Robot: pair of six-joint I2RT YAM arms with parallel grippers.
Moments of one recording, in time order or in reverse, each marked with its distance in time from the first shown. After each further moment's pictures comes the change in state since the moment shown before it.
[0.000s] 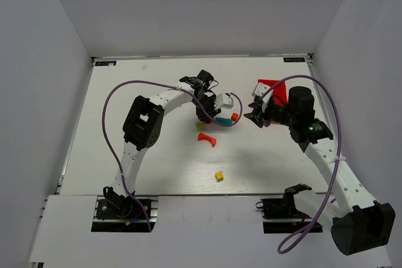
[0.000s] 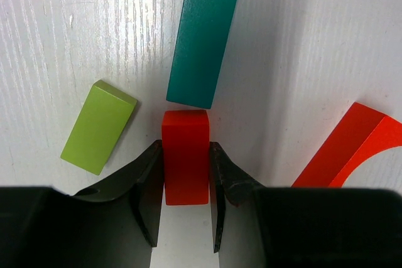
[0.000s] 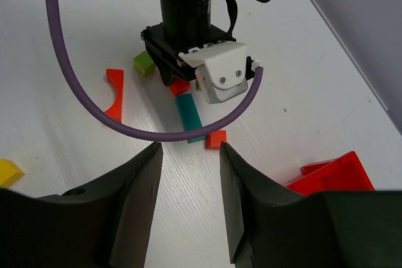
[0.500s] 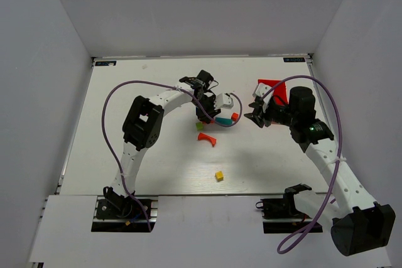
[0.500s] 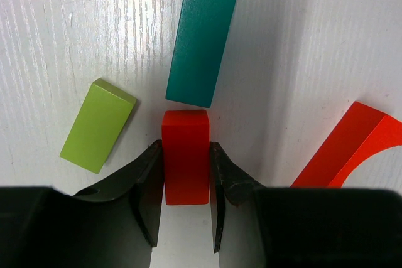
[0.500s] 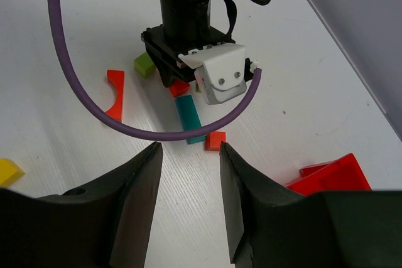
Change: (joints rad) left arm 0.004 -0.006 -0.011 0.008 -0.006 0.000; right arm -0.007 -0.008 0.000 0.000 -0.014 -0.005
